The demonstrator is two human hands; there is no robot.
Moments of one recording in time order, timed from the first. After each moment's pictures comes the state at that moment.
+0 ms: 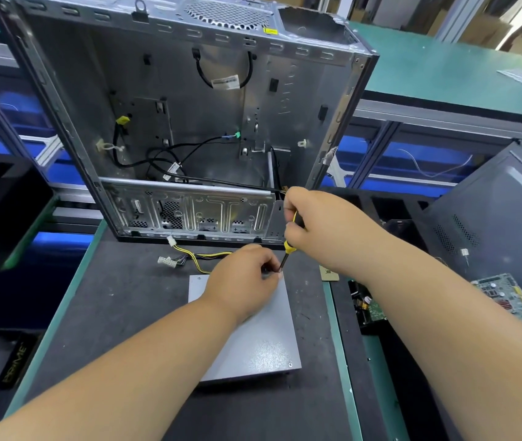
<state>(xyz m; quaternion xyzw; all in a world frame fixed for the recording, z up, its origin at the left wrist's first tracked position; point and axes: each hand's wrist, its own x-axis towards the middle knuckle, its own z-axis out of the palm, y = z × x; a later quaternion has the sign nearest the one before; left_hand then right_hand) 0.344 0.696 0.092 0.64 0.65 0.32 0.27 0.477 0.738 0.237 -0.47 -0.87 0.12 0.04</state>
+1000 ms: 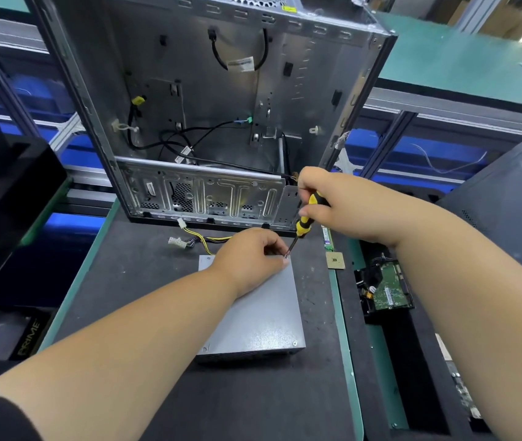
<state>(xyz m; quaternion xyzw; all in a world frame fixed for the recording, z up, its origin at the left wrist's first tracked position) 0.333 0.700 0.100 0.62 0.63 0.31 0.35 0.493 0.754 0.248 -0.42 -0.89 0.19 -0.02</state>
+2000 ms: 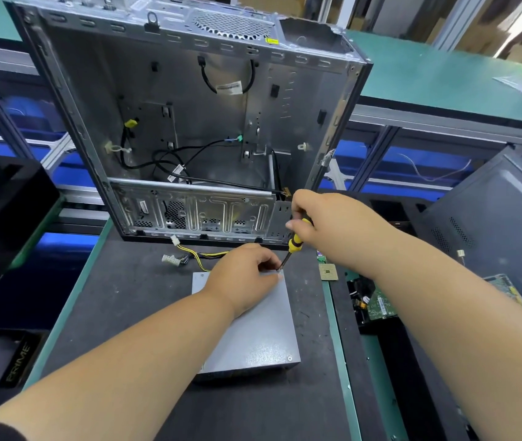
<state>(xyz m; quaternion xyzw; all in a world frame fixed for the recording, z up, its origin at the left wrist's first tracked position) 0.338 0.696 0.097 0.64 0.63 0.32 0.31 0.490 0.740 0.240 -0.46 -0.89 0.06 0.02</state>
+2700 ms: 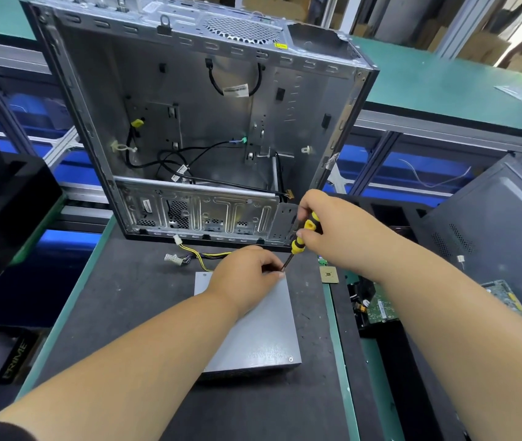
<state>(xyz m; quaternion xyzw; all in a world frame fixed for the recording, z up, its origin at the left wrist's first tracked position) 0.340 0.698 0.092 0.63 0.65 0.31 0.29 0.492 0.734 0.238 -0.49 -0.86 0.16 0.05</state>
